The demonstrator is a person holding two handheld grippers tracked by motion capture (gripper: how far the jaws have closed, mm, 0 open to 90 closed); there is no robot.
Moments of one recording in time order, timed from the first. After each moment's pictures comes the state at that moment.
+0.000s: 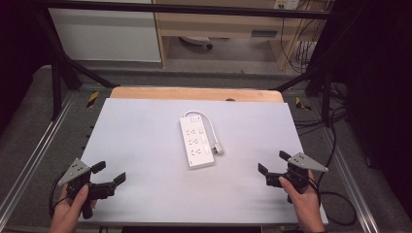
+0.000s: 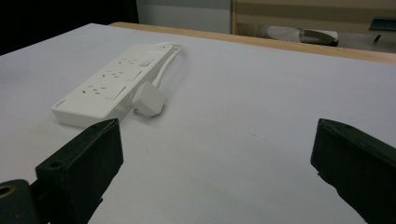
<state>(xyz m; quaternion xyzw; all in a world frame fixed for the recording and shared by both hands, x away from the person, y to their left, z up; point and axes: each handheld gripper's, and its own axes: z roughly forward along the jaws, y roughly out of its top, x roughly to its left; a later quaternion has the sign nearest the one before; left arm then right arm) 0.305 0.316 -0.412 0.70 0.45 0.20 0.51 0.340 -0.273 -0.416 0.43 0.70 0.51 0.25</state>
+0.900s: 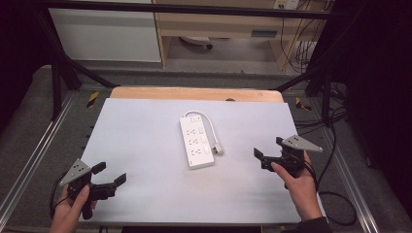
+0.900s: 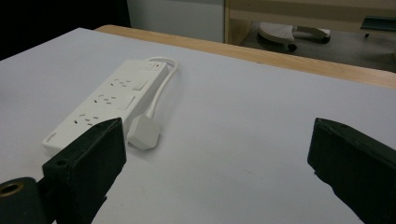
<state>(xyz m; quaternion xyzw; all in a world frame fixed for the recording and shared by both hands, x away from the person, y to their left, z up) 0.305 0.315 -0.414 0.71 0.45 0.20 0.50 0.370 -0.254 -0.375 0.44 0.71 0.48 0.25</state>
